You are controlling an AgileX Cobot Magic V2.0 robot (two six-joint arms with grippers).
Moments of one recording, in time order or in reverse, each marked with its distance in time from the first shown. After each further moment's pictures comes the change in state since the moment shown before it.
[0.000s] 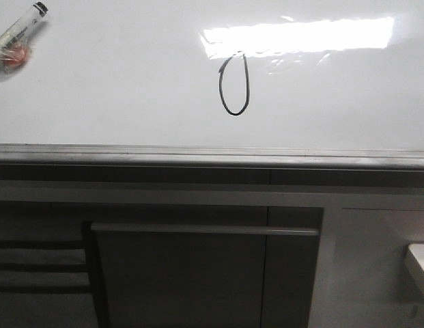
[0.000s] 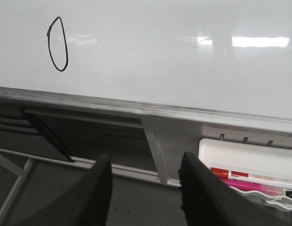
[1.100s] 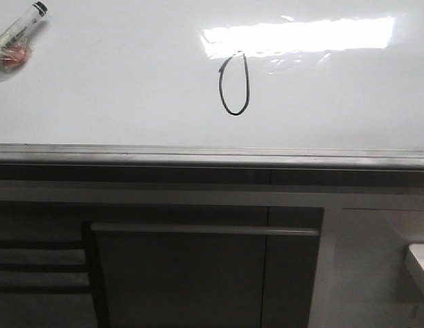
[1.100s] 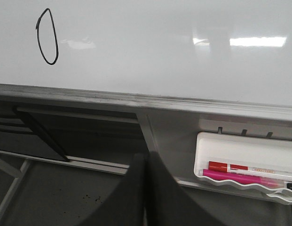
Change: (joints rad) left arm 0.000 -0.012 0.022 0.011 -0.061 -0.006; right arm 0.000 -0.037 0.077 -0.009 -0.032 0.013
